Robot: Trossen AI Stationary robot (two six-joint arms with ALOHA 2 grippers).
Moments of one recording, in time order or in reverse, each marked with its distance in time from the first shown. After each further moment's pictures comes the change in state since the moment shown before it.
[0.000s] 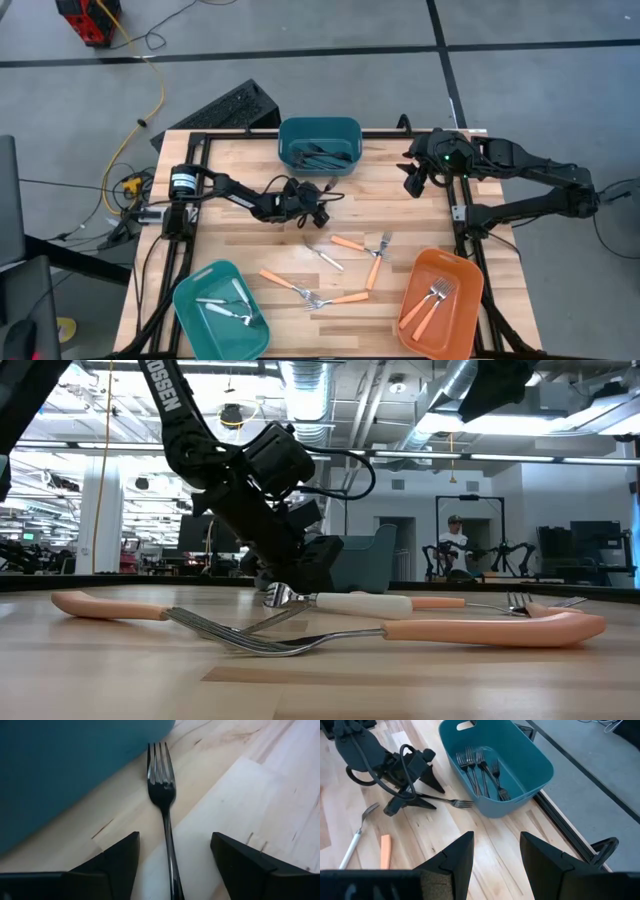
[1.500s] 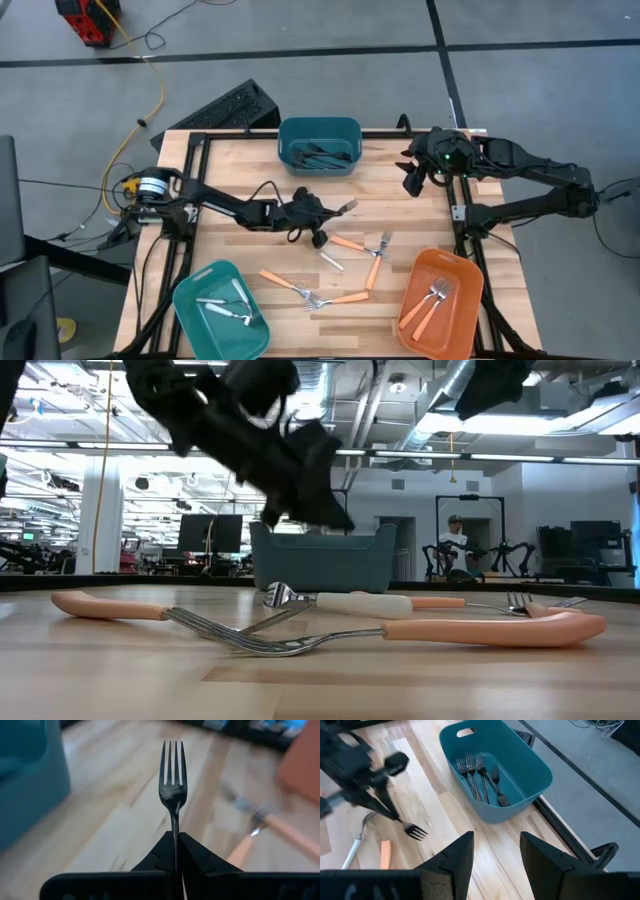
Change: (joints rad) left arm -0.149 -0.245 -0.010 0.027 0.141 0.105; right arm 0.000 0.000 0.000 0.027 0.003 -0.009
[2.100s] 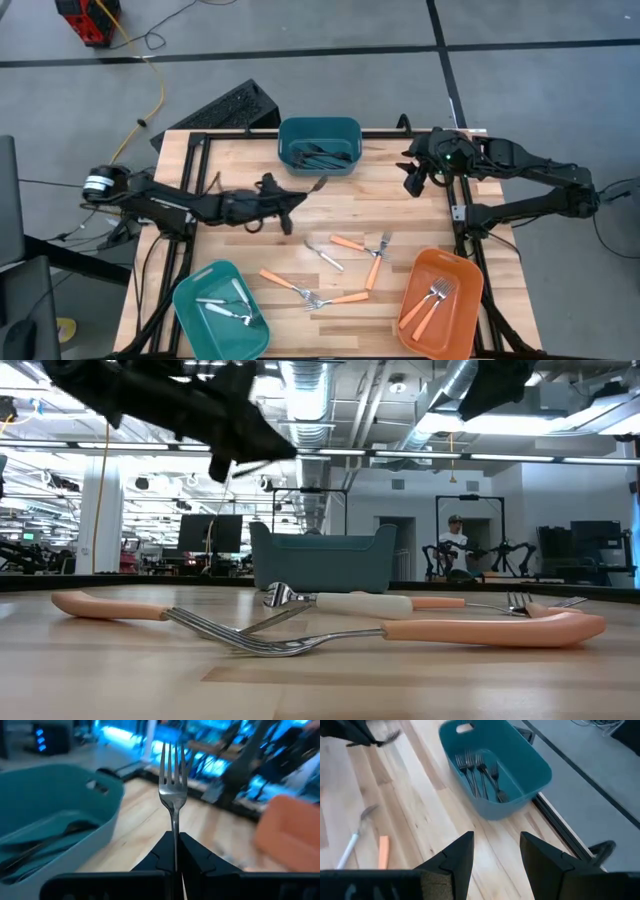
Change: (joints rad) left arm 0.001 -0.451 -0.333 0.205 -0.082 0.011; right arm 0.000 -0.006 -0.001 -0.013 -0.001 -0.008
